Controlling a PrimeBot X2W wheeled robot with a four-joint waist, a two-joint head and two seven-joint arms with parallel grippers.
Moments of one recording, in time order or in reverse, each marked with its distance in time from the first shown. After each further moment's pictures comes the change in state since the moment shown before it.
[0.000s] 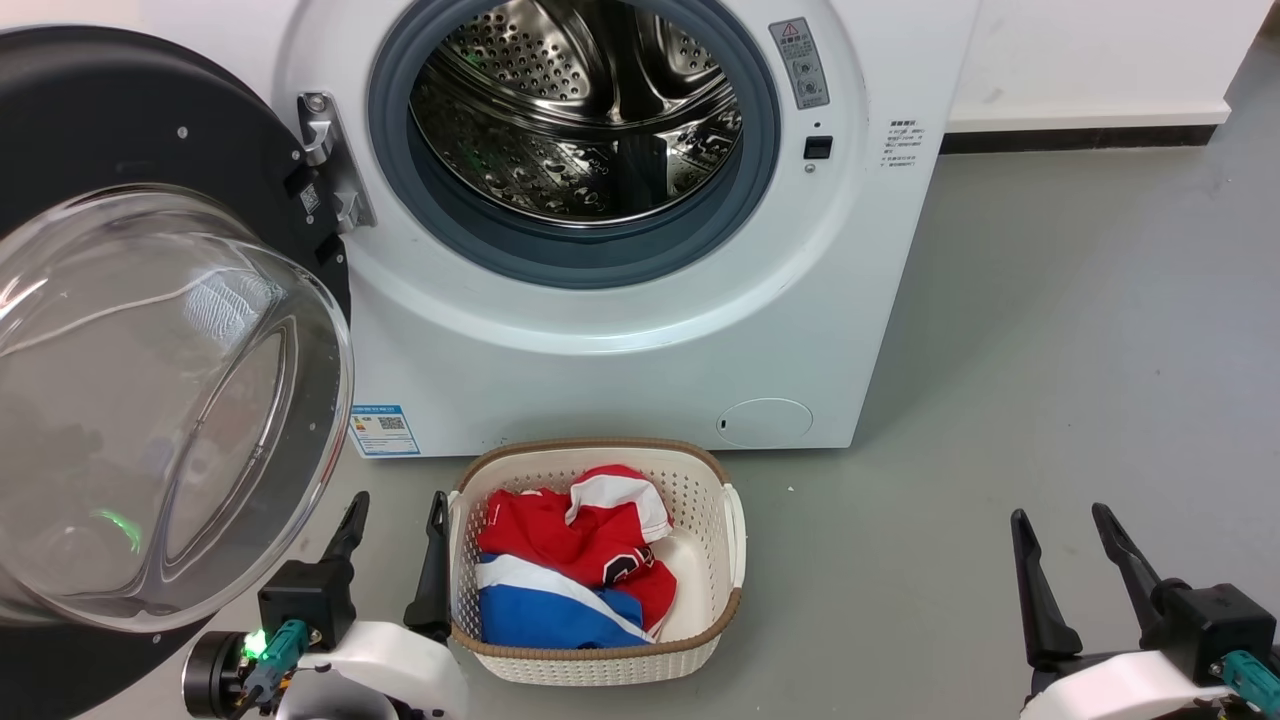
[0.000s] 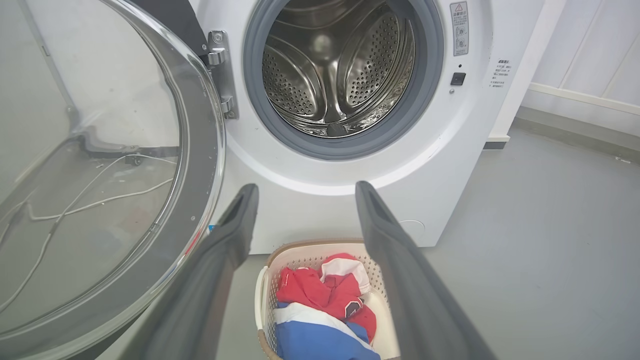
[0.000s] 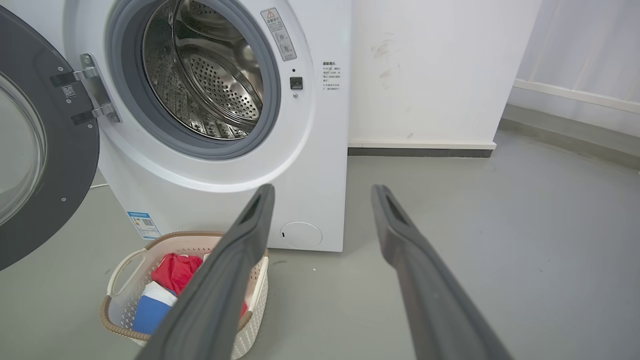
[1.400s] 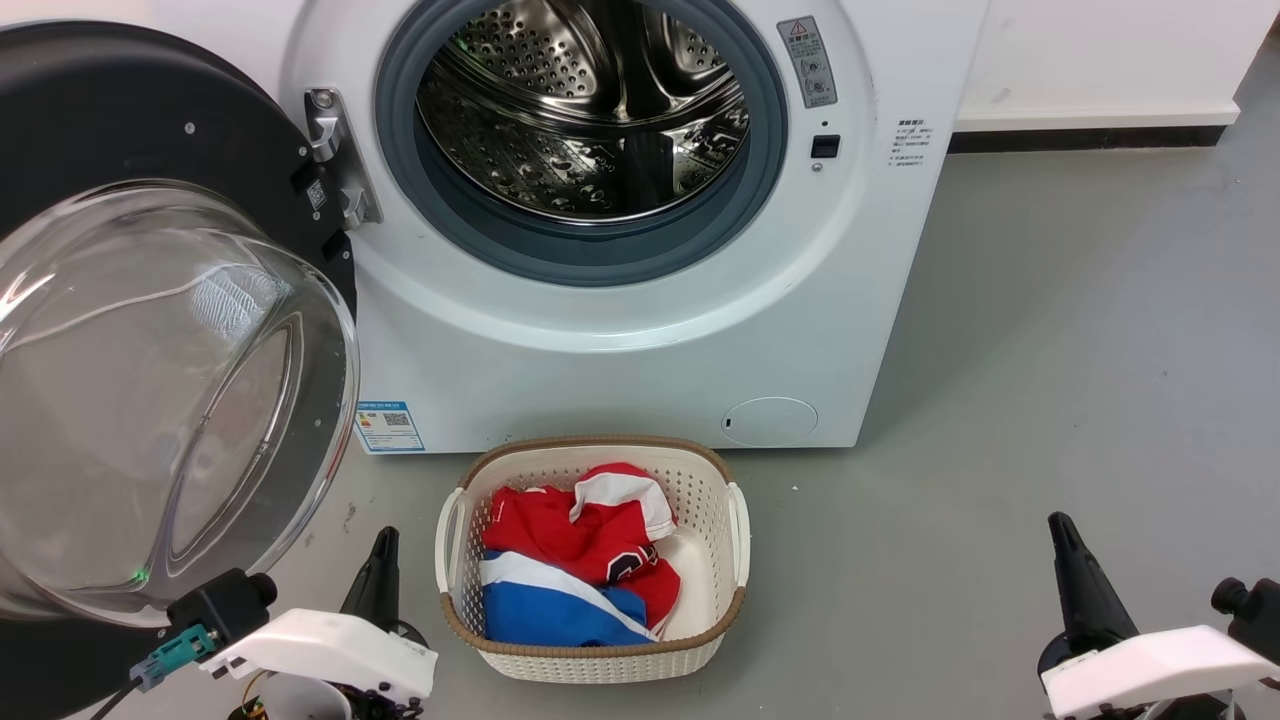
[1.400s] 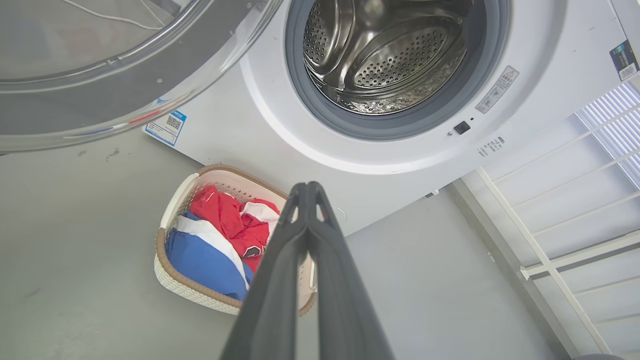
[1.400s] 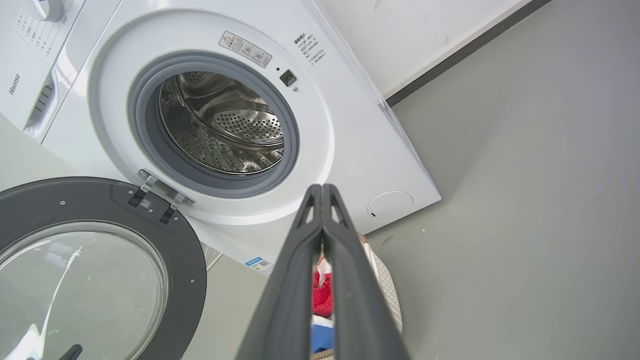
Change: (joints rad) left arm 0.022 -0.111 0.176 0.059 -0.497 -0.144 0.135; right arm -0.061 -0.002 -0.012 0.130 0.650 0.000 0.083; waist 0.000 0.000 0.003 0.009
